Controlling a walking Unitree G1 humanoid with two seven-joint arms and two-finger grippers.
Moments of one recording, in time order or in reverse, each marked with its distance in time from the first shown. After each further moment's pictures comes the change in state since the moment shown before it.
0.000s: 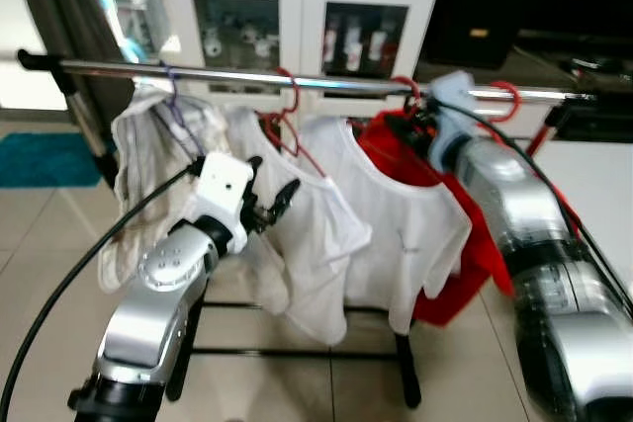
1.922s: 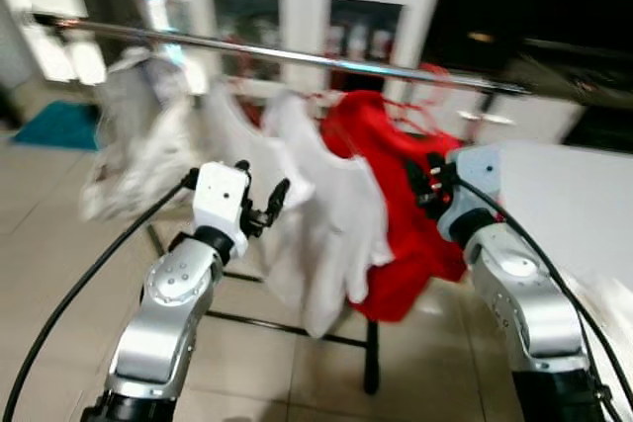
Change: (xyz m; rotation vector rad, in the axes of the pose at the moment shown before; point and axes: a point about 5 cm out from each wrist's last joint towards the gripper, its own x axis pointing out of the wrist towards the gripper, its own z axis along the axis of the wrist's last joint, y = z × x) left arm -0.005 -0.004 -0.011 -0.040 -0.002 0.121; right arm -0.058 0.044 -0.028 -0.005 -0.032 -0.231
